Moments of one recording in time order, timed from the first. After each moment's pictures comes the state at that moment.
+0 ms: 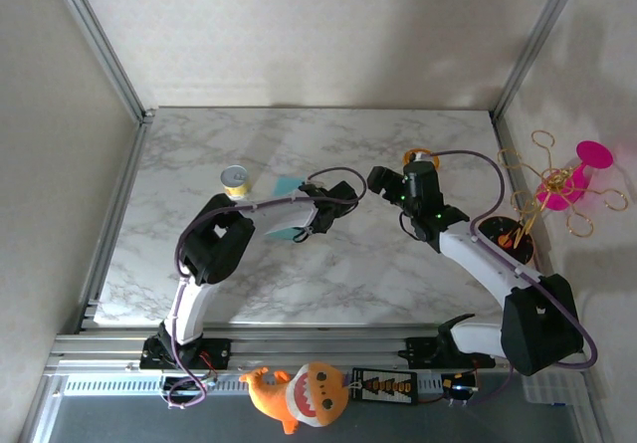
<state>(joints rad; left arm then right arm) -0.81 2.11 1.52 -0.80 -0.55 -0.72 0.42 1.27 0.79 -0.07 0.11 0.66</state>
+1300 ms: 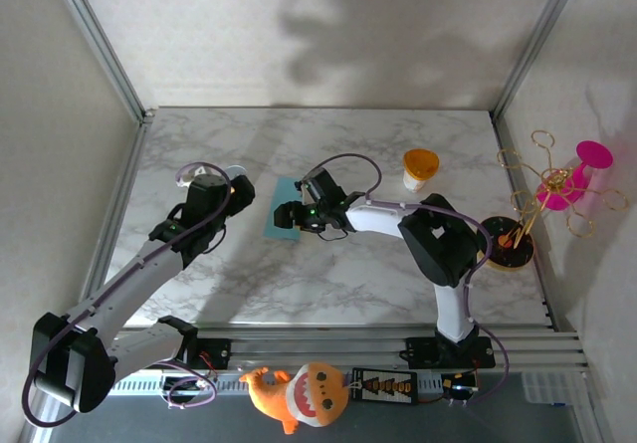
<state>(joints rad) -0.36 1.08 0.75 -0.31 -0.28 -0.83 0.79 1.98 1.23 -0.07 -0.41 0.73</state>
